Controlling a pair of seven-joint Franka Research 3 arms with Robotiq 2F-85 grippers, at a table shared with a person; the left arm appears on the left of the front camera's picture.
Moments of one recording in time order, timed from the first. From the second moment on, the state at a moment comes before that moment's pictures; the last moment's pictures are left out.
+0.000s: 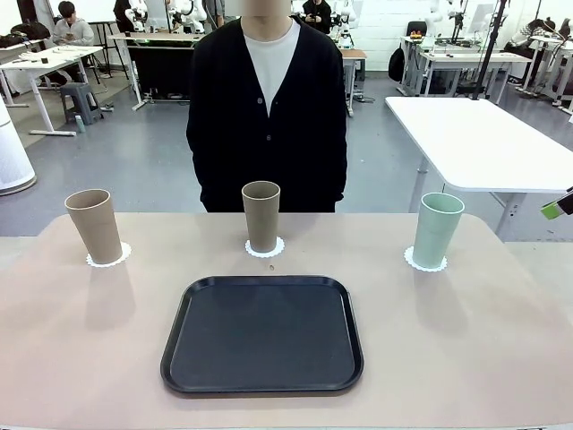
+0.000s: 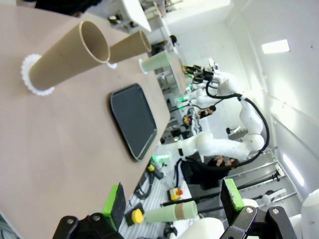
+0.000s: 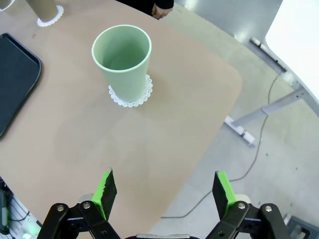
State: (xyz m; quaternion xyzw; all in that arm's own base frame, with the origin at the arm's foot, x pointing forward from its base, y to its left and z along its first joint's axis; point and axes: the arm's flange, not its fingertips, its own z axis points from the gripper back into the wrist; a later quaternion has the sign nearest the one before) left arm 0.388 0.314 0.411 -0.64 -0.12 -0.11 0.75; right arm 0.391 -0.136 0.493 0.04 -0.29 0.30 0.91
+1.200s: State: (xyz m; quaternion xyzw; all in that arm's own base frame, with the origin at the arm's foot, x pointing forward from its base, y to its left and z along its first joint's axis) left arm 0.388 0.315 0.411 -0.64 -0.12 -0.11 0.75; right arm 0.368 -0.296 0.430 0.55 -0.12 0.04 0.83
